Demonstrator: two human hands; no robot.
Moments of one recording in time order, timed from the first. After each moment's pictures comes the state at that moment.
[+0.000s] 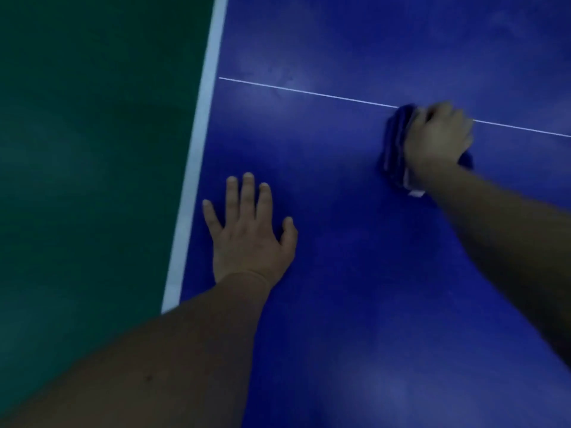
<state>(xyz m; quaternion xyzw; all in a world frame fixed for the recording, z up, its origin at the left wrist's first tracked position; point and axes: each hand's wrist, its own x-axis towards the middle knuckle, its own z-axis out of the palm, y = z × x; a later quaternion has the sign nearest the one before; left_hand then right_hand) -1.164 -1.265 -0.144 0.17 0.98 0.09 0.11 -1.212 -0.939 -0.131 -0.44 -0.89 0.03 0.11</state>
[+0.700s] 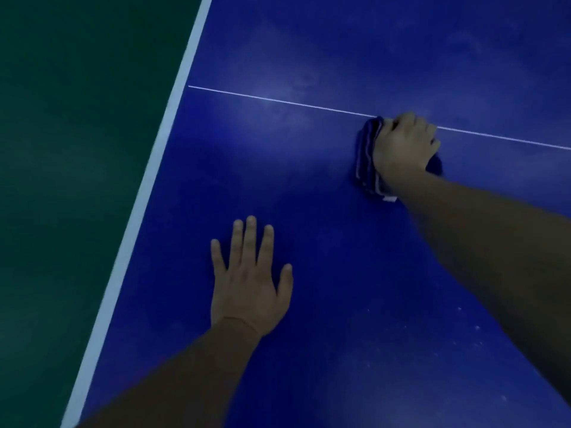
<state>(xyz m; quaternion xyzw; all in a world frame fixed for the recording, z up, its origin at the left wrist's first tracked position) -1.044 -1.213 -0.144 0.19 0.97 0.06 0.12 -1.182 -0.883 -0.139 -0.39 -0.91 0.09 0.10</state>
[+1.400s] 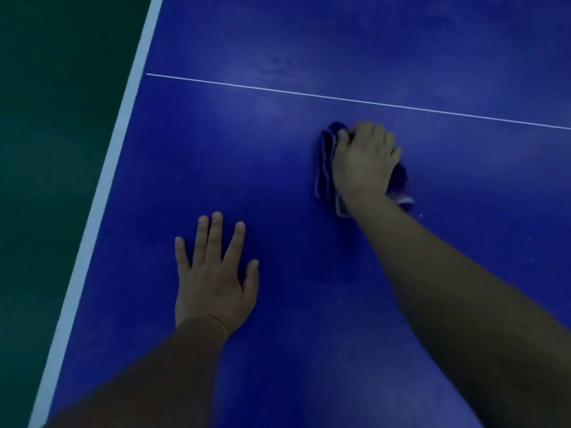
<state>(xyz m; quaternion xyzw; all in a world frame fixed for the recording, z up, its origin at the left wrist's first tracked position) -1.047 -1.213 -0.146 0.19 0.97 0.06 0.11 -1.136 -0.928 -0.138 -0.34 -0.93 0.08 0.10</state>
